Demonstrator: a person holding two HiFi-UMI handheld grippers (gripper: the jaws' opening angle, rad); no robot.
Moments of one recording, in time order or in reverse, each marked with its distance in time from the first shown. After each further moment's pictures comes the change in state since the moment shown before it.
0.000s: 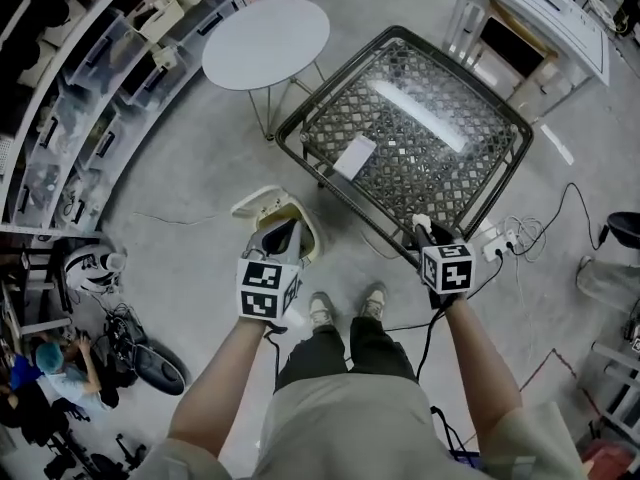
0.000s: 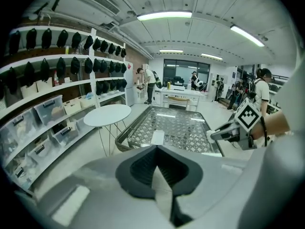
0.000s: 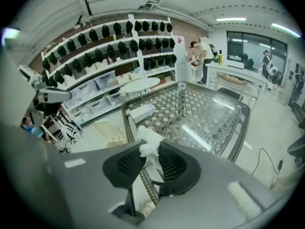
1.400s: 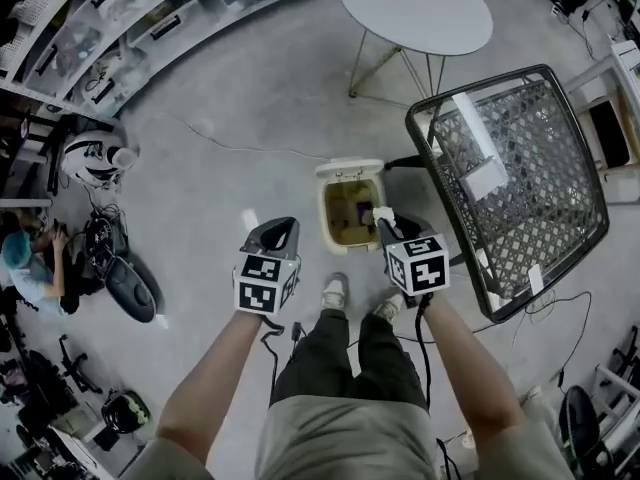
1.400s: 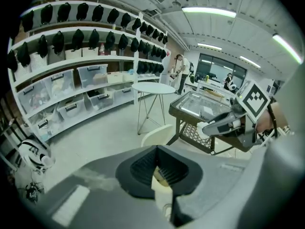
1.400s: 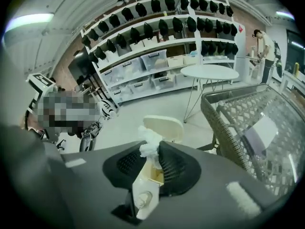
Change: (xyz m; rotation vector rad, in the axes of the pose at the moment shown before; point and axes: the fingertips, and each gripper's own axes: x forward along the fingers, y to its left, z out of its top) left arm -0.069 0.205 -0.202 -0.313 0.097 0.222; right arm 0.165 0.328 0.008 -0.356 0.148 0.379
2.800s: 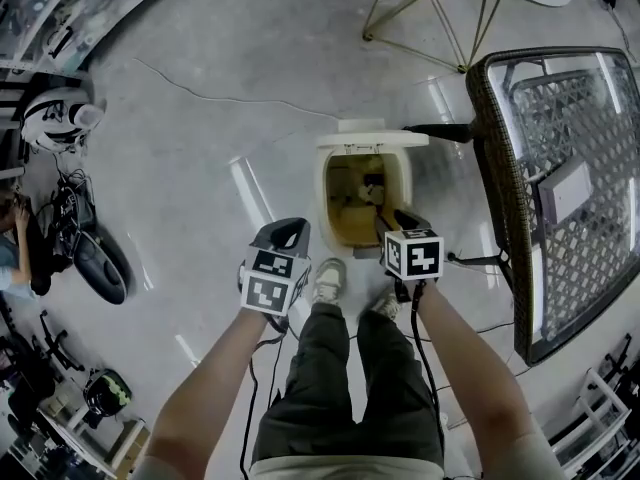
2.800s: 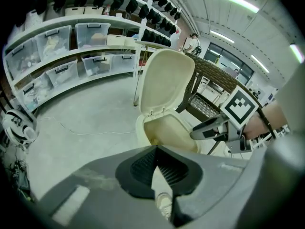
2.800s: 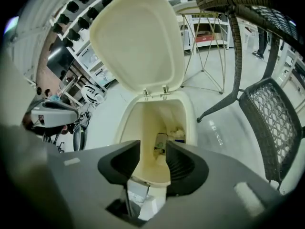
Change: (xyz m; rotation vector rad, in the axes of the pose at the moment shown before) left arm 0.169 0.018 -0.185 -0.111 0.202 -0.084; right arm 0.212 -0.052 -0.177 0.174 0.240 -0.026
